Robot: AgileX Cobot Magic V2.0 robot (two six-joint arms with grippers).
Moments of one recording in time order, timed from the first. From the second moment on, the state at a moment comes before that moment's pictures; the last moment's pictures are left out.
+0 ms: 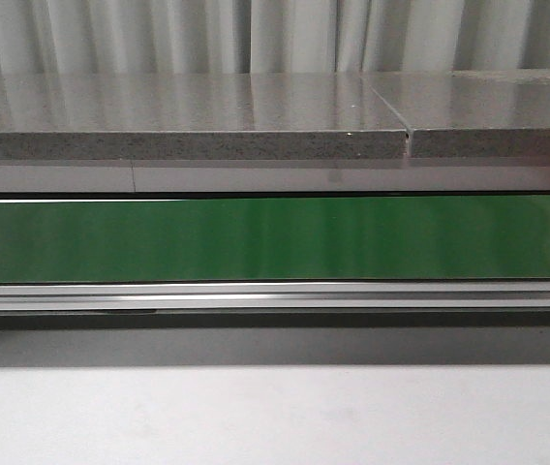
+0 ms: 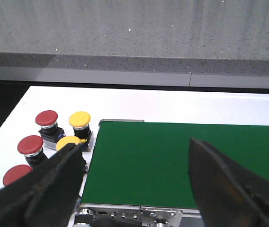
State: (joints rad) left arm -0.04 0.51 -0.52 0.19 0.43 -0.18; right arm 0.08 -0.01 0.03 0.01 0.07 -0.03
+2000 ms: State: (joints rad) left arm 0.51 1.58 -0.97 -0.09 0.95 -0.34; right arm 0.08 -0.01 0.03 0.01 0.07 -0.03
